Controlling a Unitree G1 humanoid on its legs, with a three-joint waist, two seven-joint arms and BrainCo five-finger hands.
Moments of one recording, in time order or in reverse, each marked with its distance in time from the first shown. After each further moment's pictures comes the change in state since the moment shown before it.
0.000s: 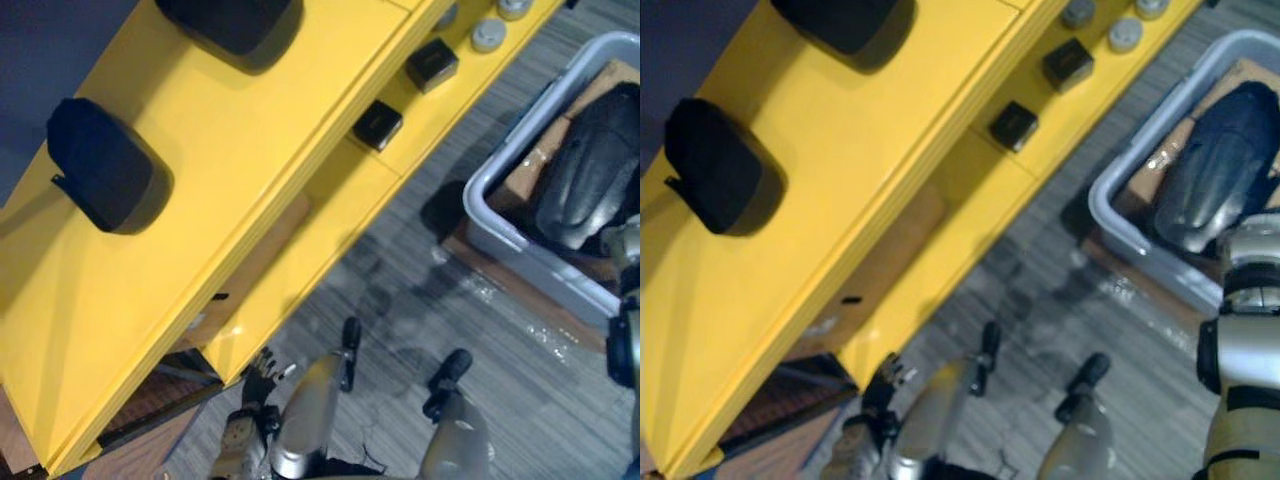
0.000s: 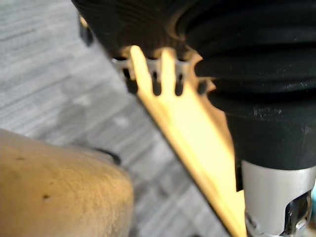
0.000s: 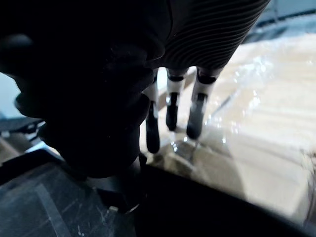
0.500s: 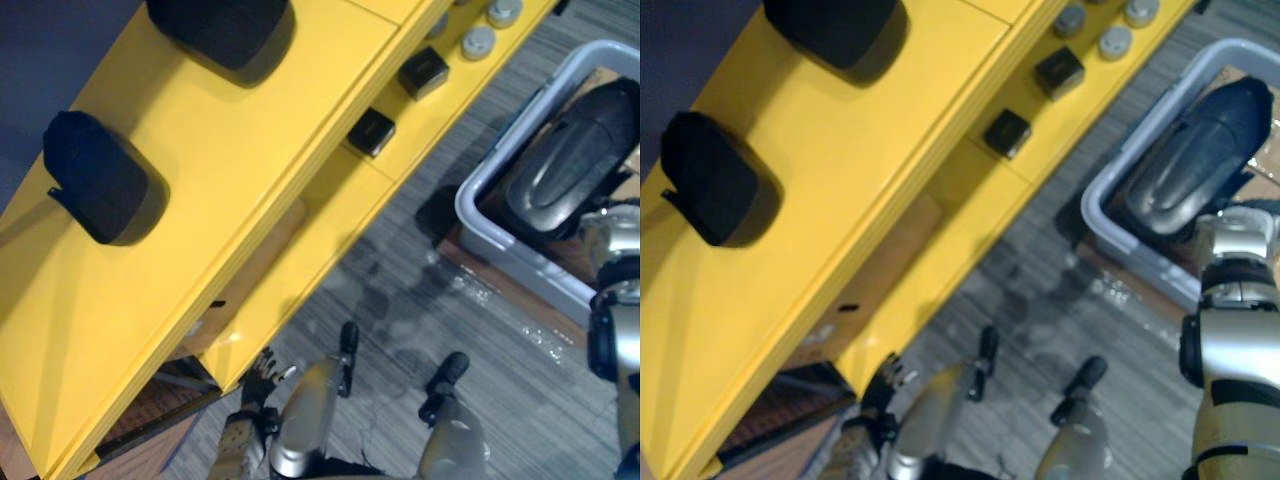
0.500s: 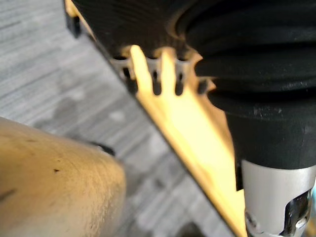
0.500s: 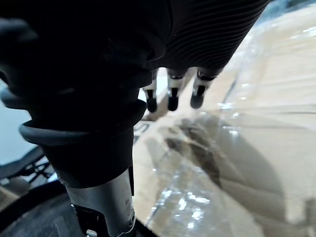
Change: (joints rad) left arm 0.023 -0.004 0.029 -0.030 0.016 0.009 -0.021; right arm -0.021 0.089 -0.048 -0.020 0.241 -0.100 -0.170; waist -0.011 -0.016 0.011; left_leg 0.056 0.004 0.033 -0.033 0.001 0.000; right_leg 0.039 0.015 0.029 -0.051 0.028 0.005
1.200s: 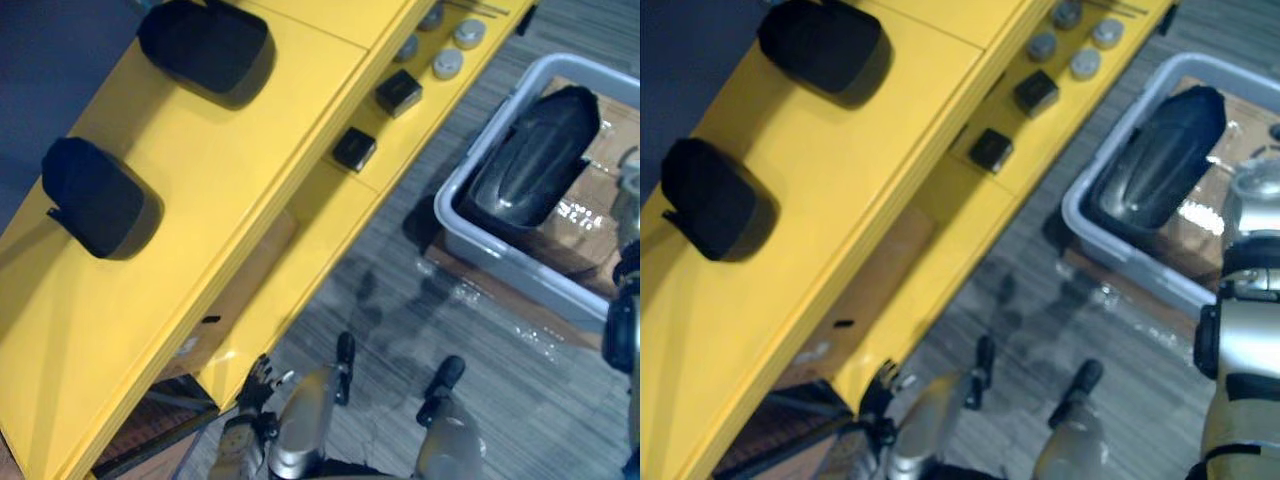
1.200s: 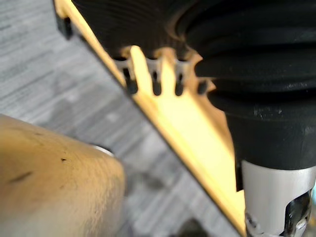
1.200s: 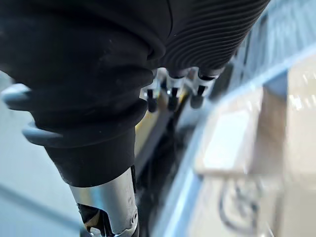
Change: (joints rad) left arm 0.020 0.001 0.012 -0.010 0.028 0.020 0.010; right arm -0.052 -0.016 -0.016 -0.118 -0.037 -0.242 -0.075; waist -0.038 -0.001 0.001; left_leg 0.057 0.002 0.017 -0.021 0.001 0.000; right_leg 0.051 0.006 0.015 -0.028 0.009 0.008
